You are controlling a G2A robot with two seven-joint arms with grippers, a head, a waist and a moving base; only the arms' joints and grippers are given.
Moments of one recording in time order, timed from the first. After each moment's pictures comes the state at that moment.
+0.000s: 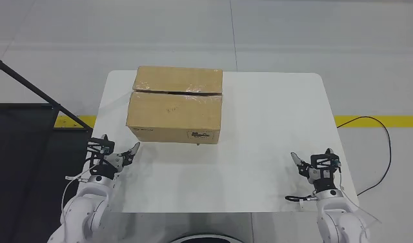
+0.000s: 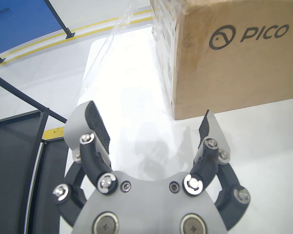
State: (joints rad) left arm 1.73 -1.15 -1.60 -1.80 1.33 0.00 0.00; right arm -1.73 -1.15 1.60 -1.80 -1.33 0.00 0.00
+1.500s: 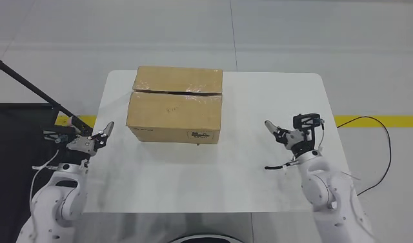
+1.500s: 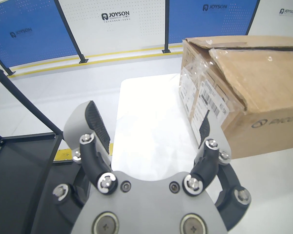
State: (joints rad) left arm 1.63 -1.14 -1.78 -1.75 1.18 -0.14 0.13; right arm -1.35 -1.19 1.42 -1.77 -1.03 -0.08 0.27
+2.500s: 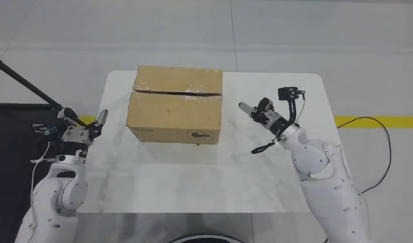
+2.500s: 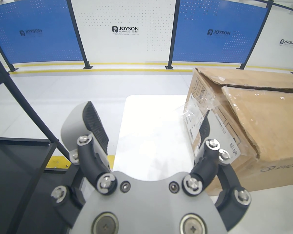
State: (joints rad) left arm 1.57 -1.15 -1.78 -1.71 1.11 -0.13 0.16; right arm -1.08 -1.22 1.30 -1.60 -0.56 -0.18 0.48
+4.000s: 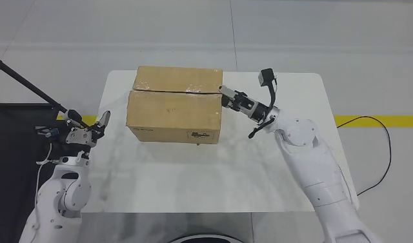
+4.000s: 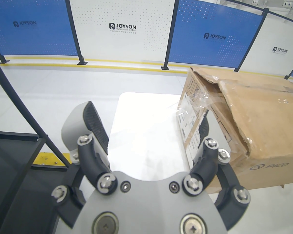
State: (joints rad) left arm 1.58 -1.17 -1.77 -1.71 1.06 -0.14 0.17; right arm -0.80 -1.30 1.13 -1.26 0.19 -0.32 0.73
